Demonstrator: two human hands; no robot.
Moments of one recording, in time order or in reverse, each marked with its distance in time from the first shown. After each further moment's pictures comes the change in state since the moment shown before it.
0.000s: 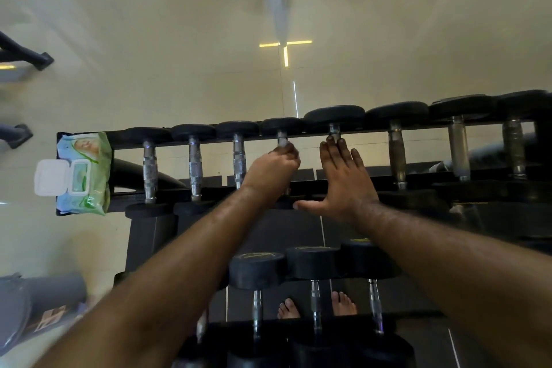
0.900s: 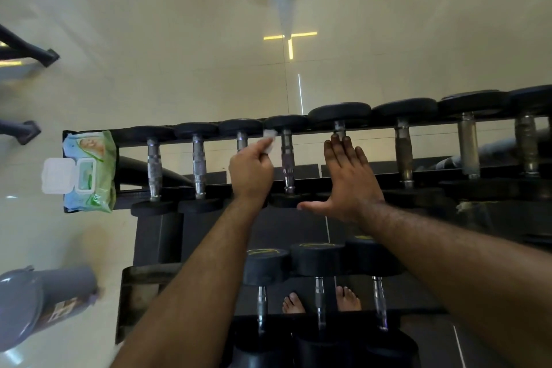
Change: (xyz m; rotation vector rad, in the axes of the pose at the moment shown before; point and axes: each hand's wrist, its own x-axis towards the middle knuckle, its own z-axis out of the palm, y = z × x) left_hand -0.020 -0.005 -0.021 -0.706 0.487 -0.751; right_hand -0.002 -0.004 -0.004 -0.022 -0.015 0.012
